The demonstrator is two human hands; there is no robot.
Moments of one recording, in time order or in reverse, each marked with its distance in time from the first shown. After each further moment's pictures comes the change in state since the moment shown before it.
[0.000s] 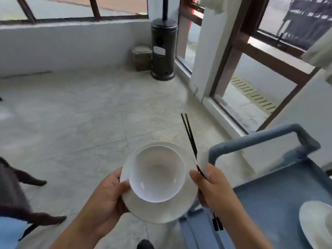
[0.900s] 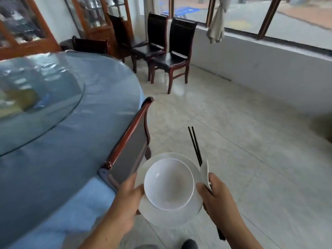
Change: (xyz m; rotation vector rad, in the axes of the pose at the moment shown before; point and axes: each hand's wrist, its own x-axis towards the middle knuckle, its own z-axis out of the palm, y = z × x) left_hand 0.117 0.134 -0.363 -0.404 1.258 0.124; right_hand 0.409 -0.115 0.480 -0.557 -0.889 -0.353
